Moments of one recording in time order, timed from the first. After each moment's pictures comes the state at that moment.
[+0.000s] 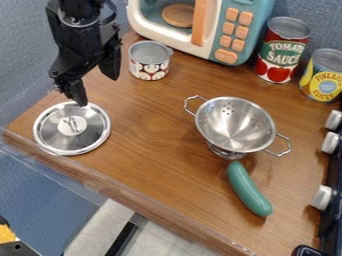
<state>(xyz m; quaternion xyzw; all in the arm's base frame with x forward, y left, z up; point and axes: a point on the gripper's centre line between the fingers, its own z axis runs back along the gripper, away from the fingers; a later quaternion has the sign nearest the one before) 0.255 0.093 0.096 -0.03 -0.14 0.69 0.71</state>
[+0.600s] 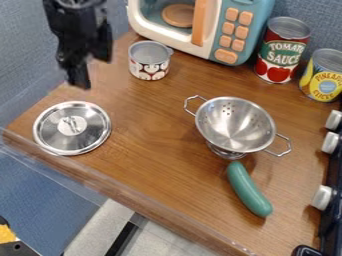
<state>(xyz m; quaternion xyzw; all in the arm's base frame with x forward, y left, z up) 0.276 0.120 0.102 -0.05 -0.12 0.79 0.60</state>
